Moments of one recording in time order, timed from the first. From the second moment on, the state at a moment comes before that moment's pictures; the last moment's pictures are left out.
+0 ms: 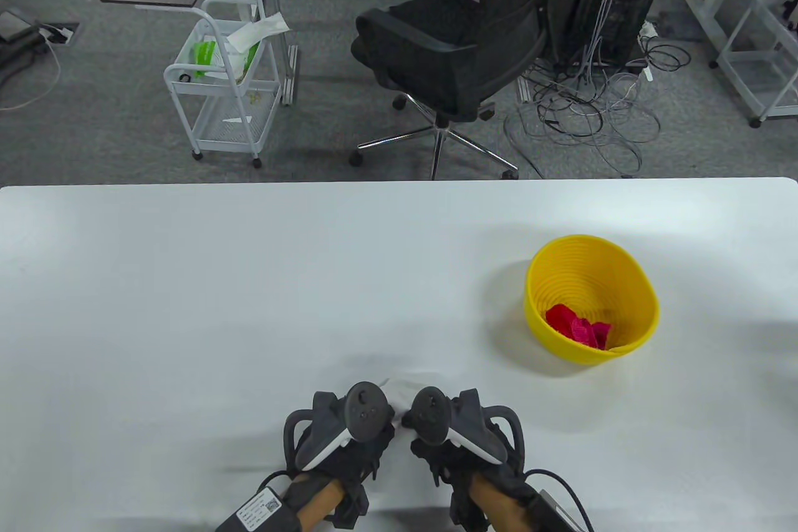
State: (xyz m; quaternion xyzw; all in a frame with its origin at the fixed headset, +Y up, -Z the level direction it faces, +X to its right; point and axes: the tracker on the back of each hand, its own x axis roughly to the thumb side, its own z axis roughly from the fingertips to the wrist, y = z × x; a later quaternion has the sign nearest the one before) left_hand -0.102 -0.744 -0.243 -0.11 -0.08 0.14 0.98; right_hand 0.059 -0.754 -0.244 0.10 0.15 0.98 0.06
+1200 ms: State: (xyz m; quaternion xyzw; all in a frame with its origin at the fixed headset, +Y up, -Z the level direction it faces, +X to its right) left_hand -0.098 -0.758 -0.246 -0.14 -0.09 0.13 0.98; right_hand 0.054 -0.750 -0.240 0.10 0.13 0.98 0.05
